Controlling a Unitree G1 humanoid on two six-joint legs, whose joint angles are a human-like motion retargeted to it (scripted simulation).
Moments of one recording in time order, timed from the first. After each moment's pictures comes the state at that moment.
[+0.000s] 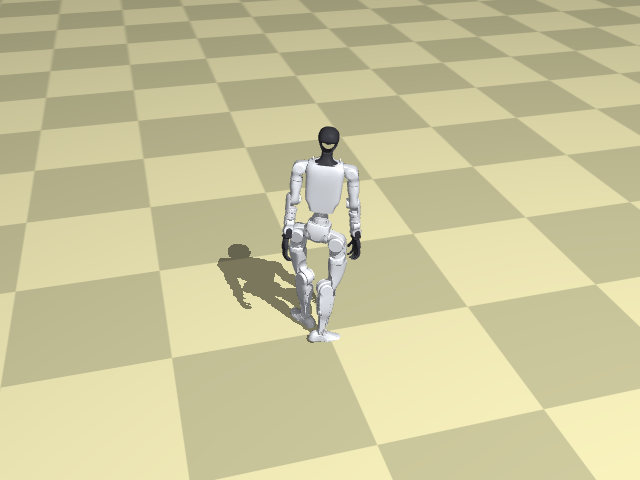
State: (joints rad) left arm 0.16 0.07 0.39 1.58 0.13 0.14 0.05; right arm 0.03 -0.15 0.04 1.45 -0.49 -0.02 -0.01; waist 0.15 -0.06 -0.03; left_leg -0.04 -0.05 0.96 -0.06 -0.06 -0.06; right_leg 0.14 -0.17 -1.08 -0.06 0.07 0.13
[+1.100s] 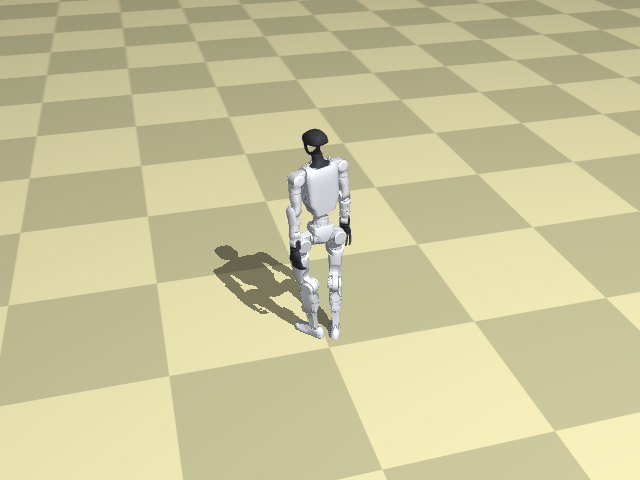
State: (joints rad) left arm 0.05 0.12 0.31 1.56 0.12 0.11 0.01; right arm 0.03 -0.08 0.16 1.42 -0.57 -0.03 0.00; waist 0.06 -0.12 0.00; left_leg 0.00 -0.09 0.43 0.01 -0.10 -0.03; right_leg 0.09 -0.09 -0.53 0.00 -0.05 0.15
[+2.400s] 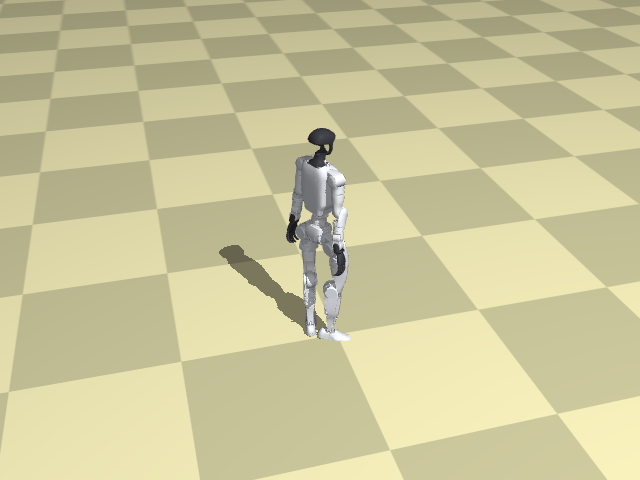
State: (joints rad) left arm 0.04 0.18 0.31 1.55 0.05 0.07 0.03; right arm 0.02 -0.14 0.06 1.70 -0.40 -0.03 -0.24; waist -0.06 -0.02 0.00; left_leg 0.12 -0.02 0.86 -0.05 -0.25 -0.01; right_leg 0.00 -0.14 -0.78 0.06 0.09 -0.02
